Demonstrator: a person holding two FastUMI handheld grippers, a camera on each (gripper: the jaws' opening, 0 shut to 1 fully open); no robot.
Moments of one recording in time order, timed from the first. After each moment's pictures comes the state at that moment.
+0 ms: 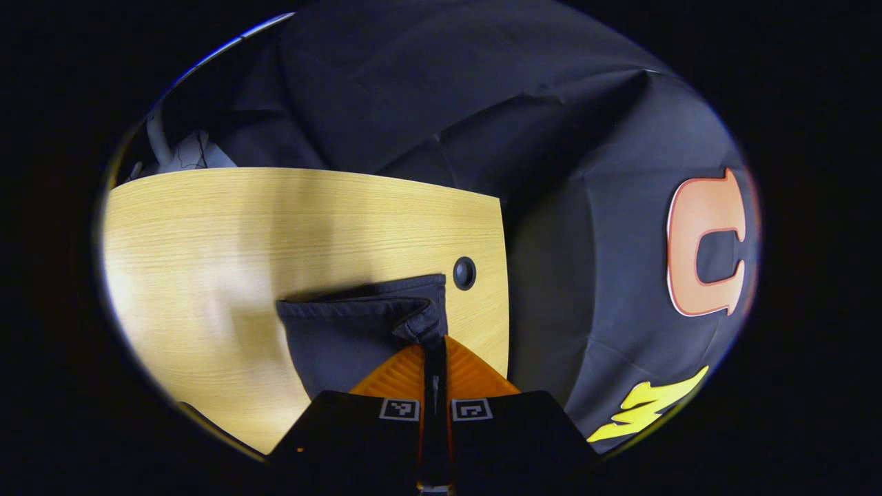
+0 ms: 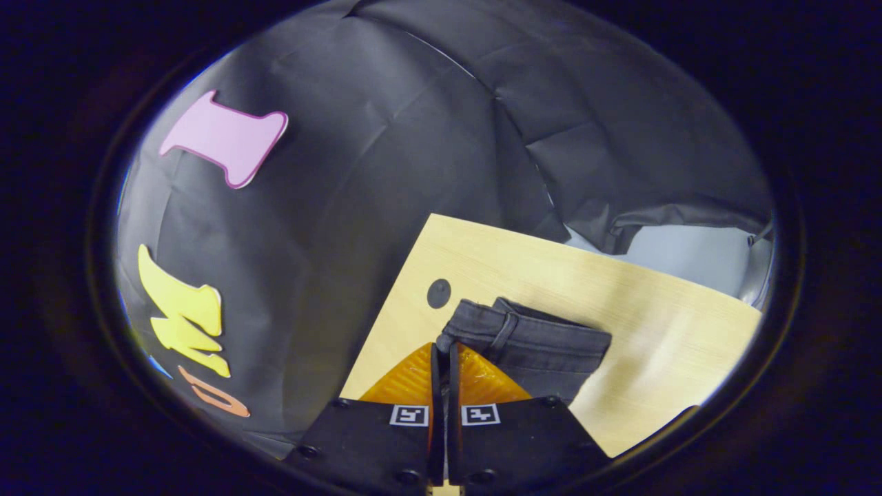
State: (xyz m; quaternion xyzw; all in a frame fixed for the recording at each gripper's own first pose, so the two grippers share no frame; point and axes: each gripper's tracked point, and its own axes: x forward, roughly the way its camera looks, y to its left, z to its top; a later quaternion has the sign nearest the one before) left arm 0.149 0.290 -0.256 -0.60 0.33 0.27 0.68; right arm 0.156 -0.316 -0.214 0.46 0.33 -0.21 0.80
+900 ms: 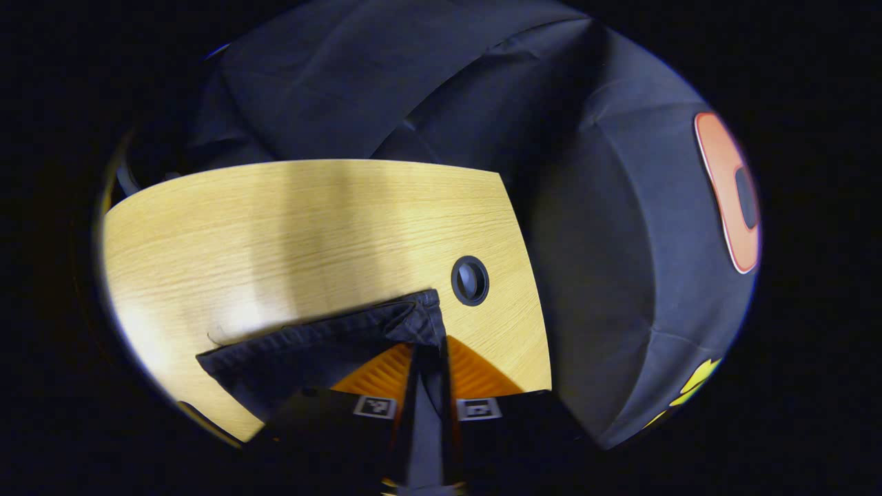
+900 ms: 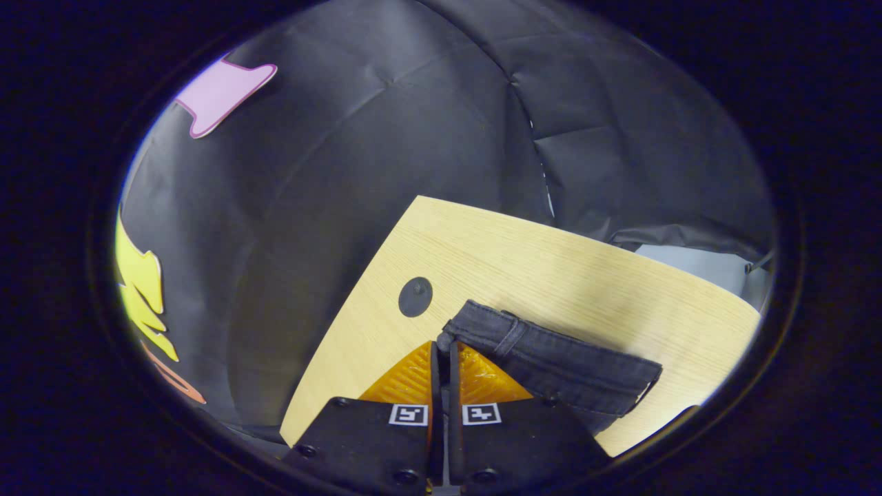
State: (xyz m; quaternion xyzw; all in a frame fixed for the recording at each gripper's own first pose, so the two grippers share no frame) left arm 0.208 0.280 -0.322 -0.50 0.35 0.26 0.75; right arm 0.206 -0.313 -0.291 0.40 0.34 -0.23 0.82
